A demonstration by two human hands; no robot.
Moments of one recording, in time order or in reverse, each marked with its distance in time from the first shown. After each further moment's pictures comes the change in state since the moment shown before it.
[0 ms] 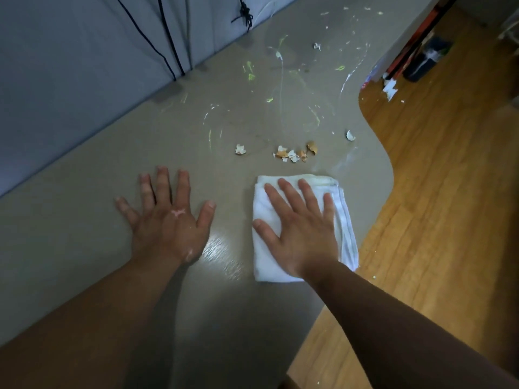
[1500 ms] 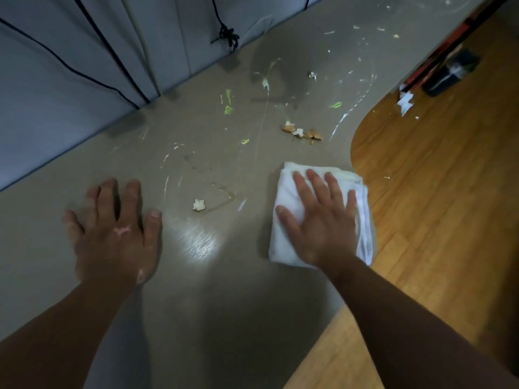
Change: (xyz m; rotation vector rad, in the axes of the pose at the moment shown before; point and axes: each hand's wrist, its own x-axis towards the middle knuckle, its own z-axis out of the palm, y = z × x) left_hand 0.066 0.034 -0.012 -0.111 0.271 -0.128; right_hand 0.134 0.119 -0.033 -0.027 0.092 0.017
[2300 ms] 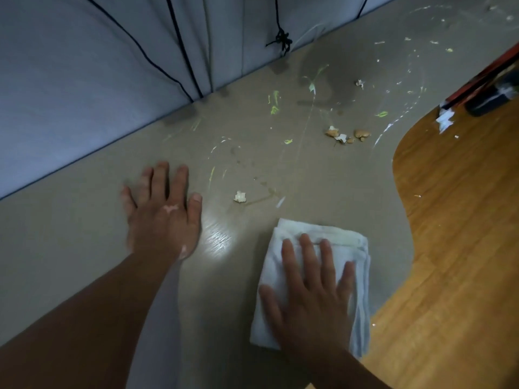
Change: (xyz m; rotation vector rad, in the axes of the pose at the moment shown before) left_hand 0.007 -0.003 -0.002 0.032 -0.114 -0.044; right_hand -0.120 -0.073 0.006 -0.012 -0.051 -0.160
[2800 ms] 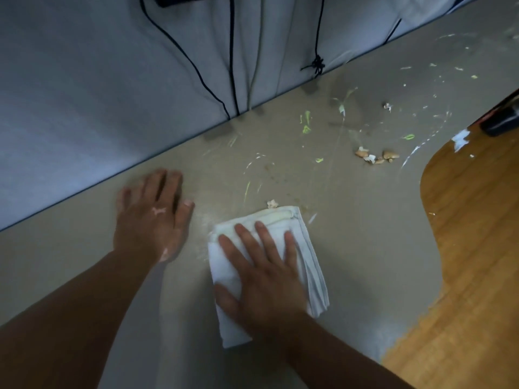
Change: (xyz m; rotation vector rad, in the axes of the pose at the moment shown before) left_hand 0.019 -0.084 -0.026 0.018 0.126 0.136; right_hand 0.059 -0.093 0.008 0.103 -0.108 -0.359
